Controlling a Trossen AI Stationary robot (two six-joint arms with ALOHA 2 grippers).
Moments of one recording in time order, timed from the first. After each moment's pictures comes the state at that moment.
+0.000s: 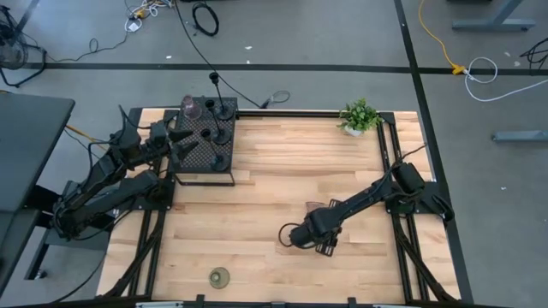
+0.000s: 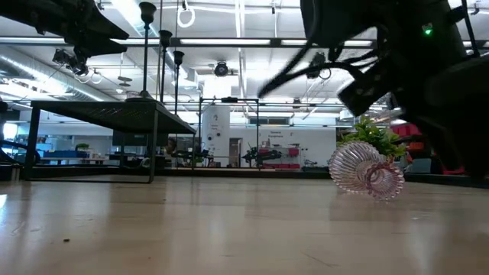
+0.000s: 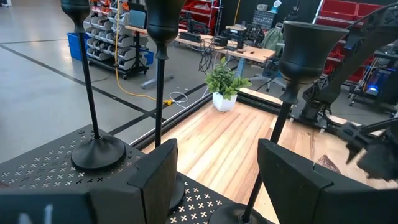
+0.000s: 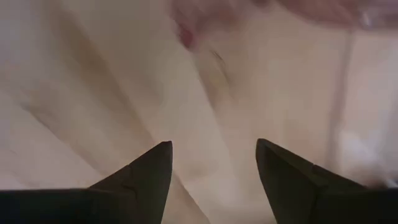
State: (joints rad) left arm 0.66 0.23 0.51 -0.39 0.16 -0.12; right arm 0.41 2.03 1.42 -1.29 -0.08 0.76
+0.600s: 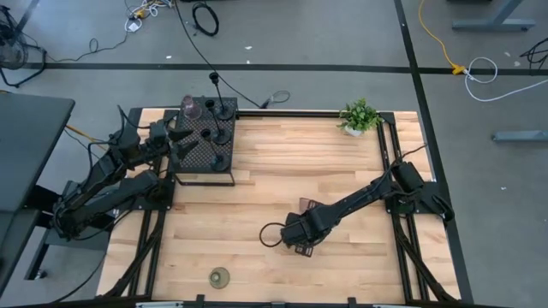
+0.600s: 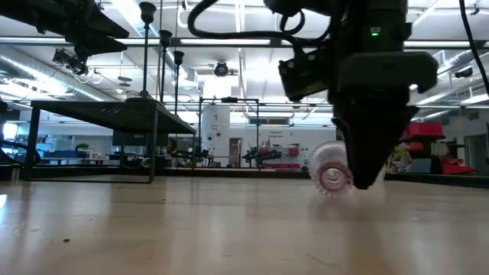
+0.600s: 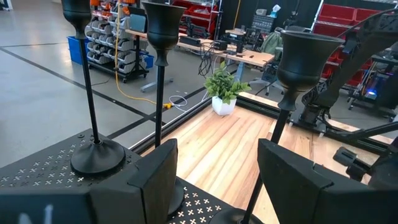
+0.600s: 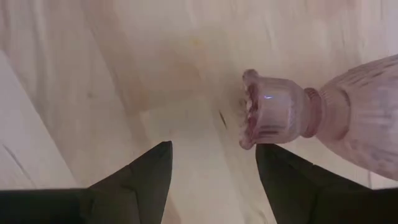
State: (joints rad) left arm 0.66 0.23 0.51 -0.38 0.16 -0.12; right arm 0.39 2.03 1.42 -0.90 0.10 0.68
